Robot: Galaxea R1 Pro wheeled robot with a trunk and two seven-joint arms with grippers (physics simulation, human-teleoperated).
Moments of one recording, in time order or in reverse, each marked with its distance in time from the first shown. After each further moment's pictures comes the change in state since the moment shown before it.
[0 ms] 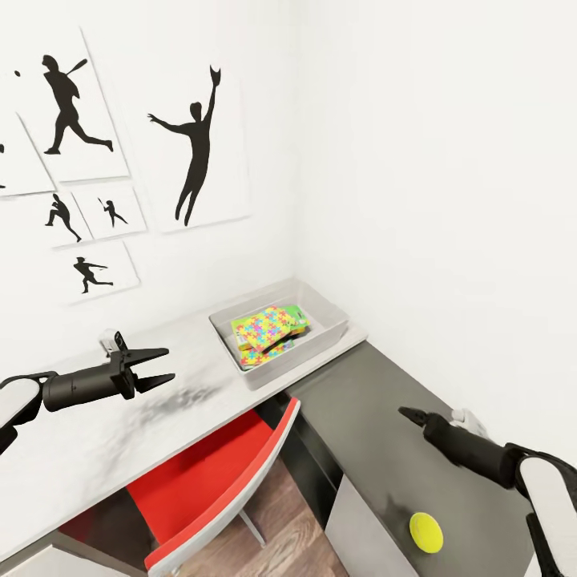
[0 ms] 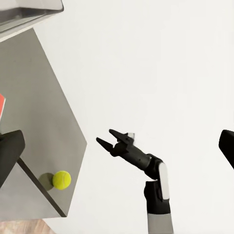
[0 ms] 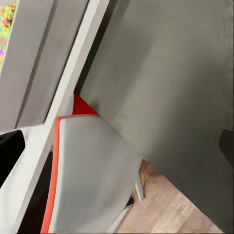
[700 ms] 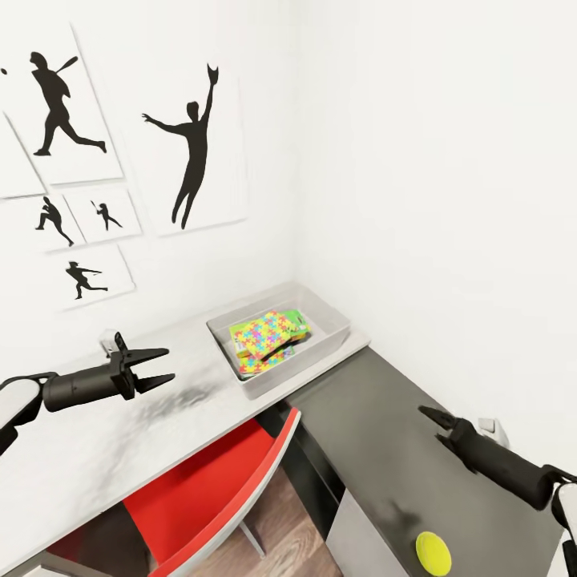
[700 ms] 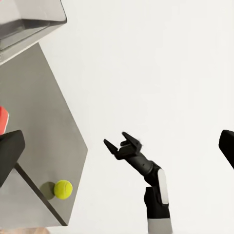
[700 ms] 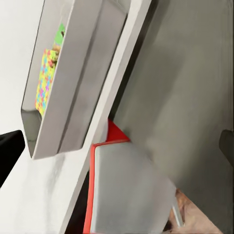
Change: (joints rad) left arm 0.000 -0.002 0.001 0.009 0.000 0.000 0.000; right arm 0.059 0.000 -0.146 0.000 -0.020 -0.001 0.222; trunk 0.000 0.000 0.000
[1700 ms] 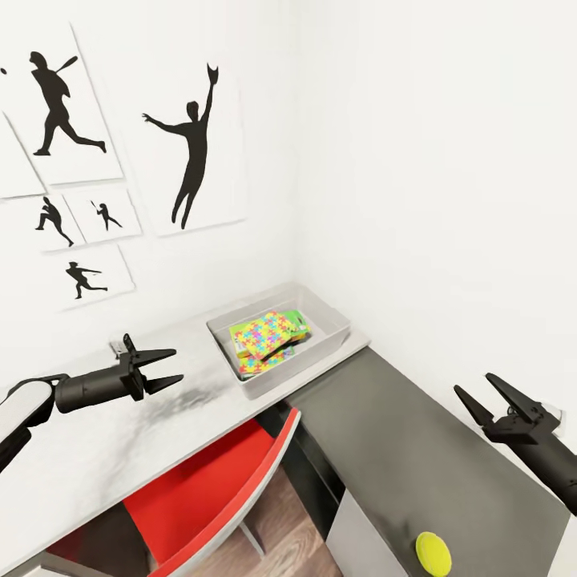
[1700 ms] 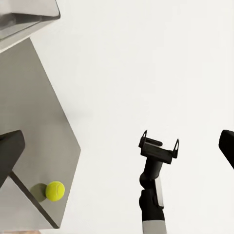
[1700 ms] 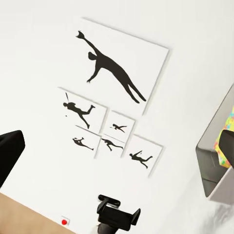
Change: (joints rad) left arm 0.000 -0.043 0.000 0.010 0.000 0.000 0.005; right arm 0.019 0.003 -0.147 0.006 -0.156 -0.003 0.704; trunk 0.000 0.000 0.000
